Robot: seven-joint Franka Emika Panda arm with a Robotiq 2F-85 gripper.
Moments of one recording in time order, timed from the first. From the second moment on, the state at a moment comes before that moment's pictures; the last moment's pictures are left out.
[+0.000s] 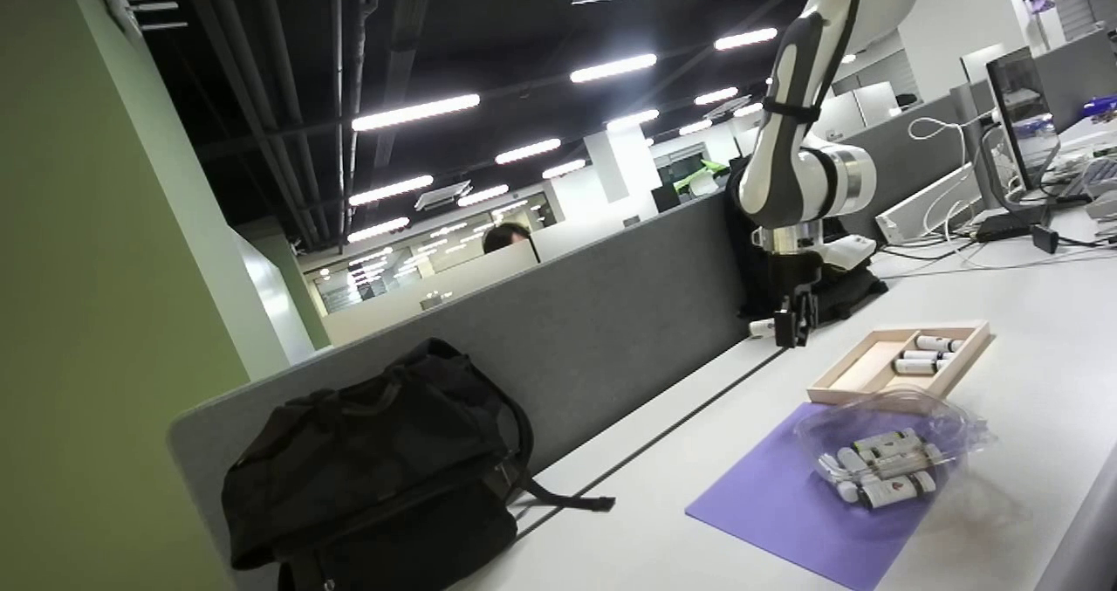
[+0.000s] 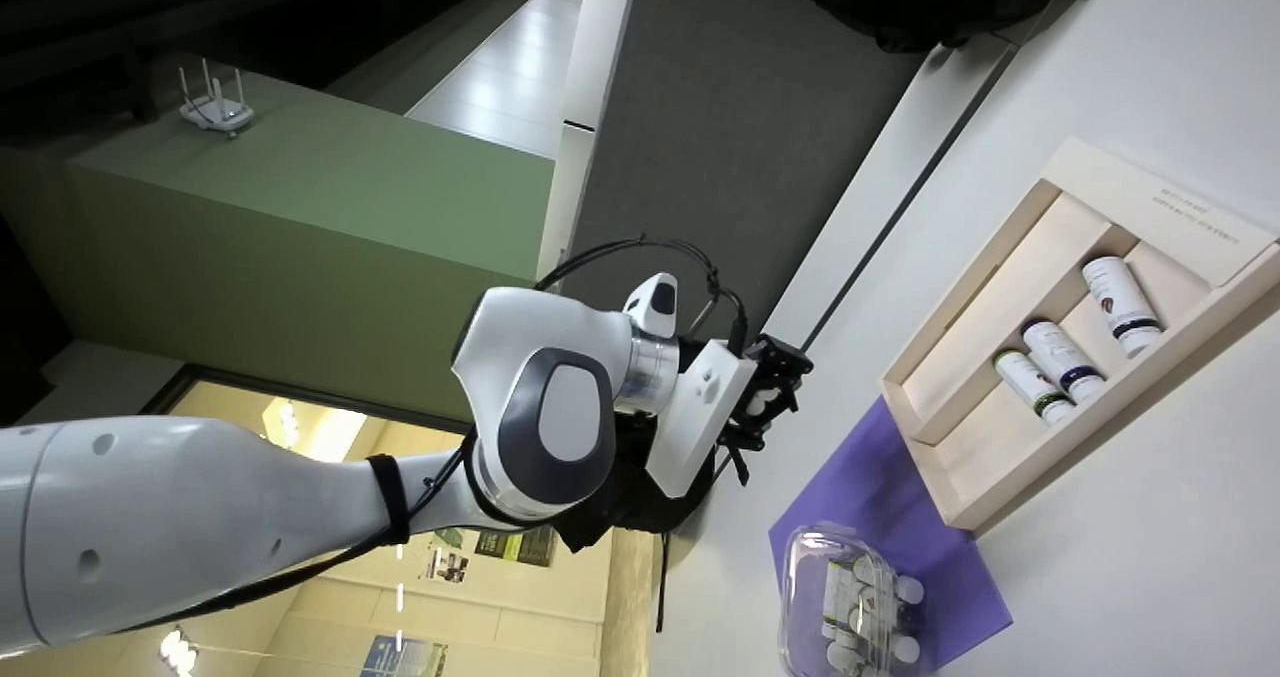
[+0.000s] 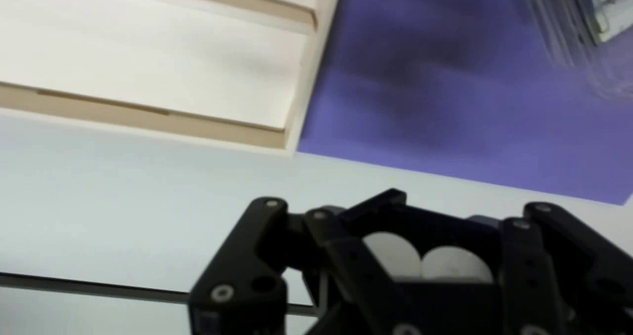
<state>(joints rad) -0.43 0.43 0.34 -2.26 0.20 2.85 -0.59</state>
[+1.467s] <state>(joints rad) -0.33 0.77 0.32 -2.11 0.13 3.02 -0.35</state>
